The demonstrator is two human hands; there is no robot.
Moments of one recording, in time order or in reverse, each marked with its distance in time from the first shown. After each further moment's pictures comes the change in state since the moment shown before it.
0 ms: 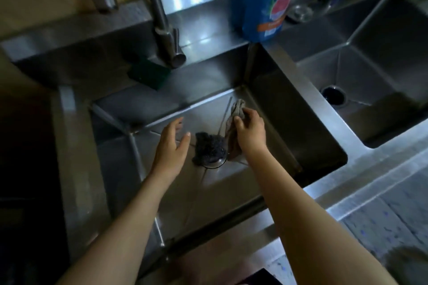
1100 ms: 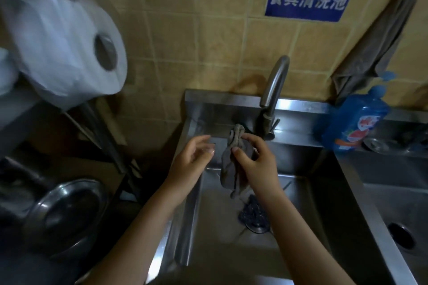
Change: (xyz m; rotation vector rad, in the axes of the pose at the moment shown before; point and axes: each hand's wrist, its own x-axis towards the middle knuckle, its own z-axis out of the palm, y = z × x) left_hand -0.119 0.094 -0.163 -0.453 0.373 0.091; right_hand -0.148 -0.151 0.027 0.225 -0.528 -0.619
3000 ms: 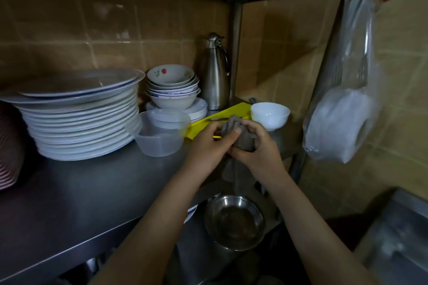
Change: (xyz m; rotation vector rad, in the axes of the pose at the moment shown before) left_hand -0.187 0.140 -0.314 0.399 0.952 0.131; right_hand -0.117 -0.191 0.348 0.229 -0.879 -0.555
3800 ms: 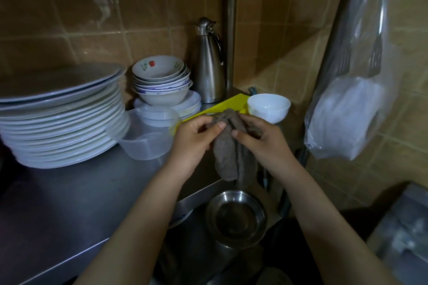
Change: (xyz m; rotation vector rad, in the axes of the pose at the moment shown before) left_hand 0.029 -0.014 0.009 -0.222 0.007 -0.037; right_hand 0.037 0.016 -0.029 -0.032 -0.078 0.064
